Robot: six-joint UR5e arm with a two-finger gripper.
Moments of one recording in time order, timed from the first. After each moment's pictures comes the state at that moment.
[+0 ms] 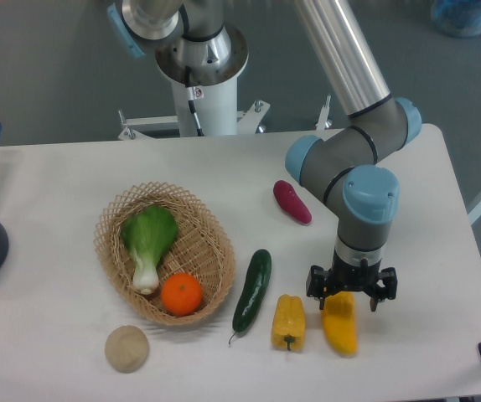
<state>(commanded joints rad) 2.62 -2.19 -1.55 -0.73 1.45 0.65</state>
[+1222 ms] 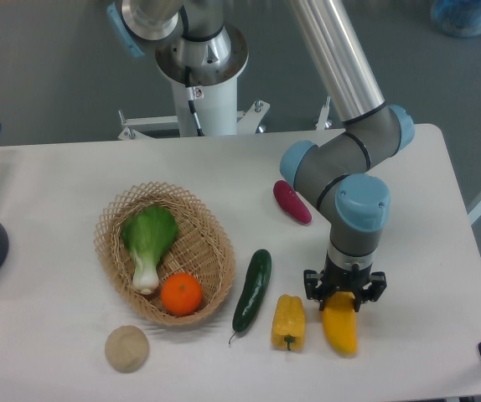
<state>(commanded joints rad) 2.61 -2.17 -1.56 -0.73 1.46 0.65</state>
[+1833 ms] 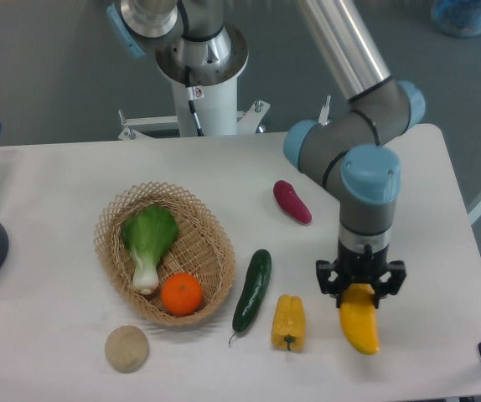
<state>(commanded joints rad) 2.64 -2.06 -1.43 -0.73 1.46 0.73</state>
